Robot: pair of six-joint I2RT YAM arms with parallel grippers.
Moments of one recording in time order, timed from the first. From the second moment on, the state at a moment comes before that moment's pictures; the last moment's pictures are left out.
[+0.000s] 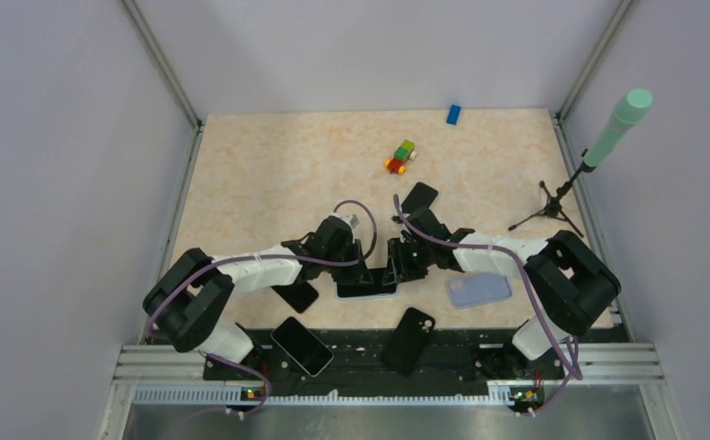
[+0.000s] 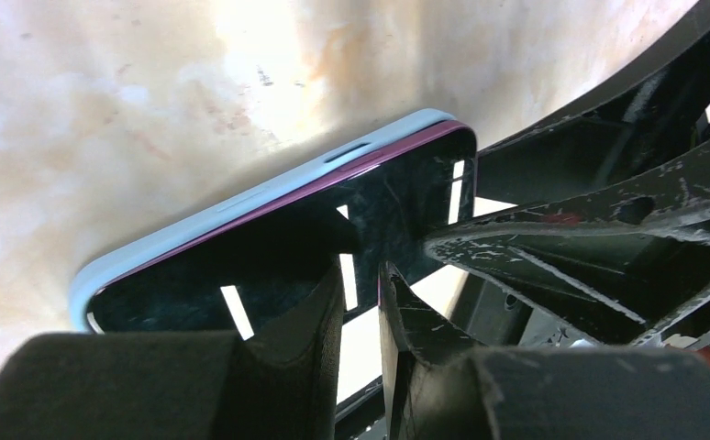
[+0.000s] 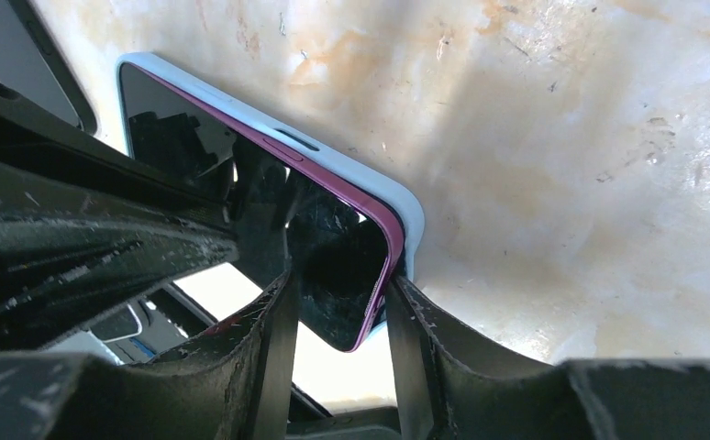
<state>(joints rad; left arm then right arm) -0.75 1.48 0.67 -0.07 0.24 -0.82 0.73 1.57 0.75 -0.17 -0.30 0.56</state>
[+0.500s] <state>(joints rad) -0.81 1.52 0.72 -0.08 0.21 -0.82 0.72 1.51 0.73 -0.26 -0.24 0.55</state>
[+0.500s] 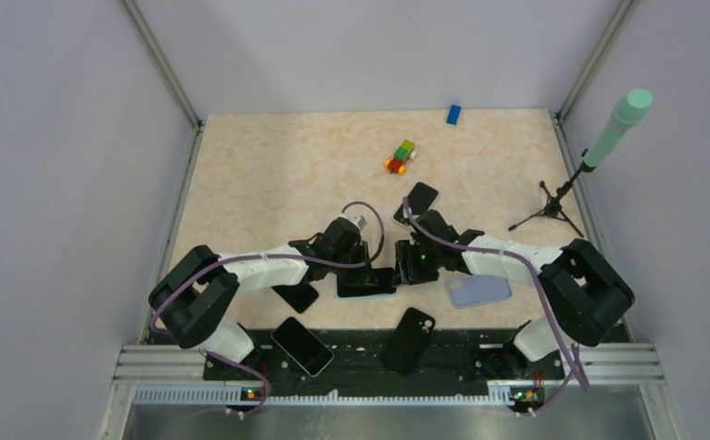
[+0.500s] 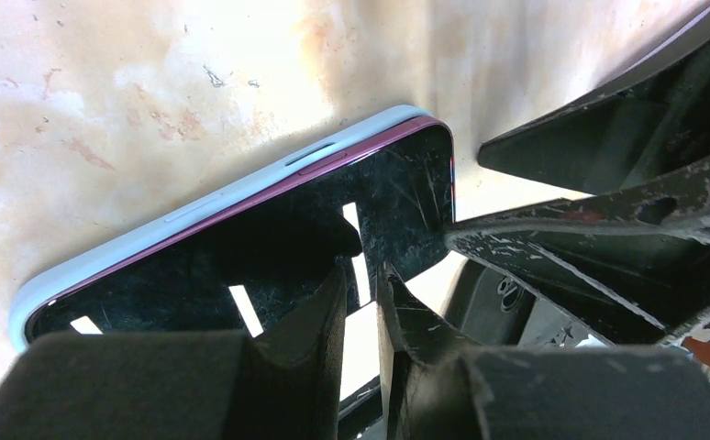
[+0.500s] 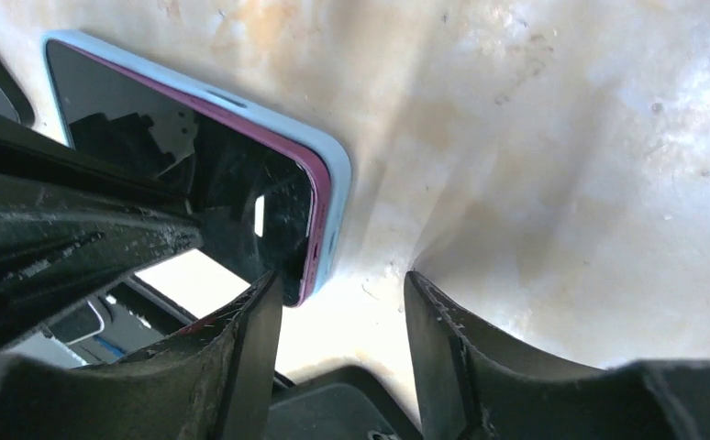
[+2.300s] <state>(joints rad) -0.87 1.57 0.81 -0.20 0.12 -0.79 0.67 1.59 0.76 -0.25 -0.40 0.52</state>
